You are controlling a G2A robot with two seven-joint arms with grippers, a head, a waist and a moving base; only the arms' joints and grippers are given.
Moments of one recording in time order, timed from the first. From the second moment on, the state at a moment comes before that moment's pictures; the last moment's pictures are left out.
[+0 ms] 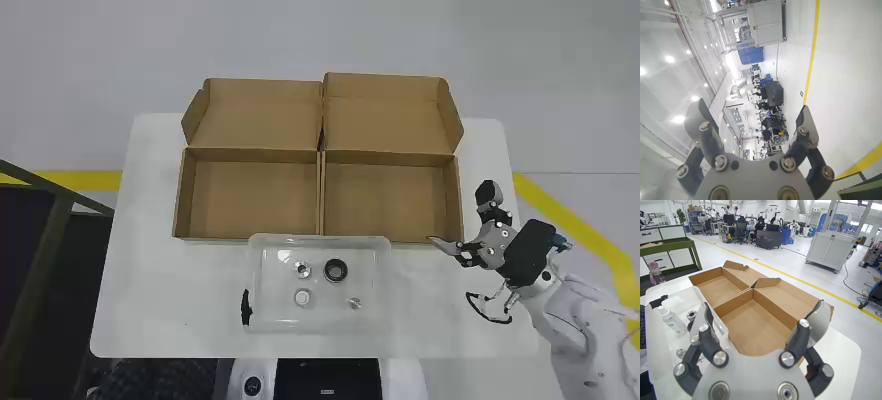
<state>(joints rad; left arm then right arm) -0.01 -0.37 -0.75 -1.25 2.03 -0.40 0.22 -1.66 -1.01 1.67 -1.99 -1.15 -0.68 -0.17</state>
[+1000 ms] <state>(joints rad) -0.01 -0.37 -0.75 -1.25 2.03 -0.40 0.22 -1.49 -1.01 1.42 -2.09 -1.10 -0.81 0.23</state>
